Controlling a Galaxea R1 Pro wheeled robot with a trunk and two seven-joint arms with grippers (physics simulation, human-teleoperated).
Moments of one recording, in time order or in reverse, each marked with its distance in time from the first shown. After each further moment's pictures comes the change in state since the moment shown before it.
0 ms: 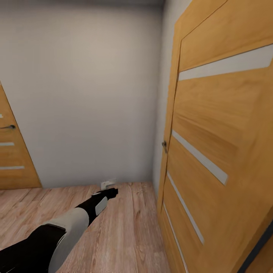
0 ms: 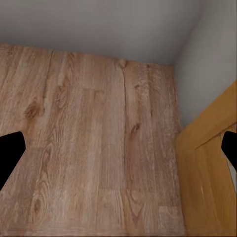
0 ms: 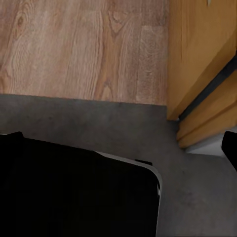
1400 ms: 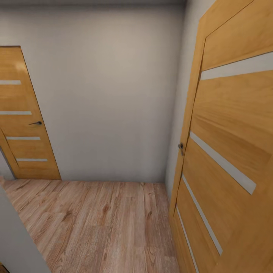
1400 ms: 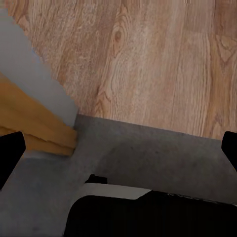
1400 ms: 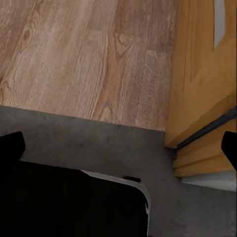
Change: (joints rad) left arm 0.810 0.009 -0.005 0.207 -0.089 -0.713 -0.024; right arm 0.000 0.000 -0.015 -0.050 -0.001 -0.008 -0.048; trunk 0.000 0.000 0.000
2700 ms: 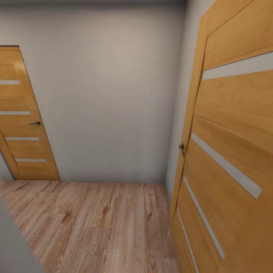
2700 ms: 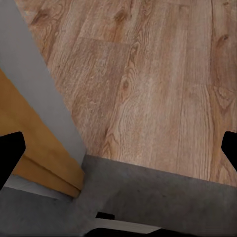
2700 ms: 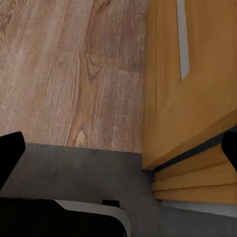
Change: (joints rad) left arm 0.139 0.025 -0.004 -0.049 0.001 -0.325 -0.005; right arm -0.009 0.006 0.005 -0.129 -0.012 0.092 -0.114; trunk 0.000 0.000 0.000
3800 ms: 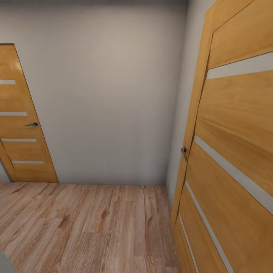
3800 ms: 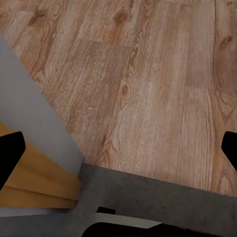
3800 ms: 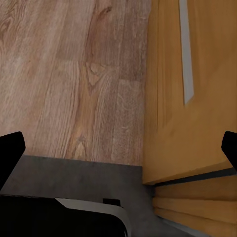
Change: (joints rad) left arm 0.000 -0.002 0.002 -0.001 0.000 0.020 0.007; right arm 0.000 0.000 0.004 0.002 0.002 0.003 0.002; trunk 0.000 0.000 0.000
